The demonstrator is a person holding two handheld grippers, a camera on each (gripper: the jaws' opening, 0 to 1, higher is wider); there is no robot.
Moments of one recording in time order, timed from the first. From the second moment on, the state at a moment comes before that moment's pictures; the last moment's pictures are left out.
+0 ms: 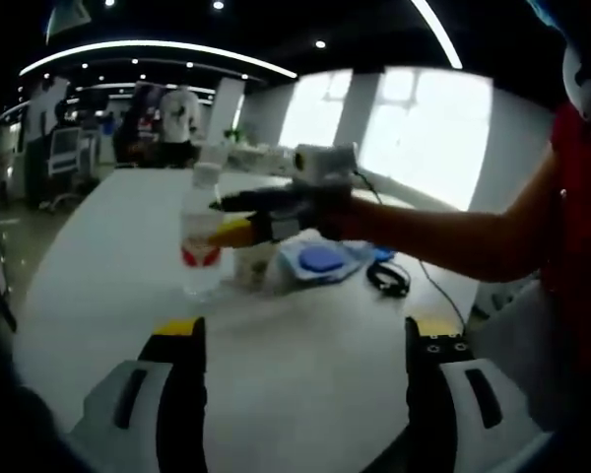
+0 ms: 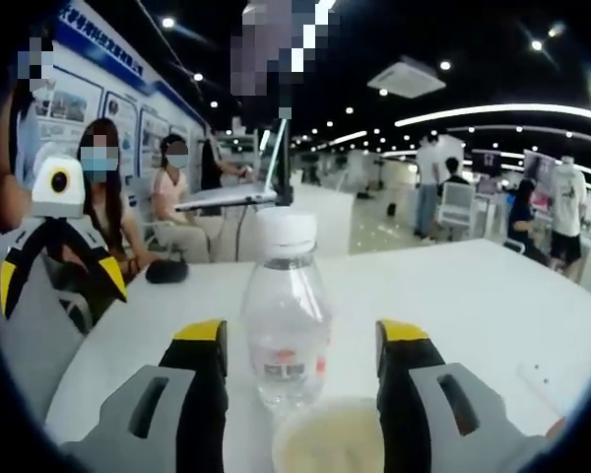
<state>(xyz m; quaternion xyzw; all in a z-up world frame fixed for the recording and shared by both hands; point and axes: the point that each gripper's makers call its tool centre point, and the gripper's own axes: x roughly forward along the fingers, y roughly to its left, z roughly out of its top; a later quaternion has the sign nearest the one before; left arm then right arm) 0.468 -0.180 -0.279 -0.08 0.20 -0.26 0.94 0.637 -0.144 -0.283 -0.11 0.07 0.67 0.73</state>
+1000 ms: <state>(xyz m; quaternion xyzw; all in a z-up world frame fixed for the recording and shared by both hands) 0.471 -0.212 -0.260 -0.05 0.19 -0.32 0.93 0.617 -0.322 -0.247 -0.13 0.09 0.53 0.83</state>
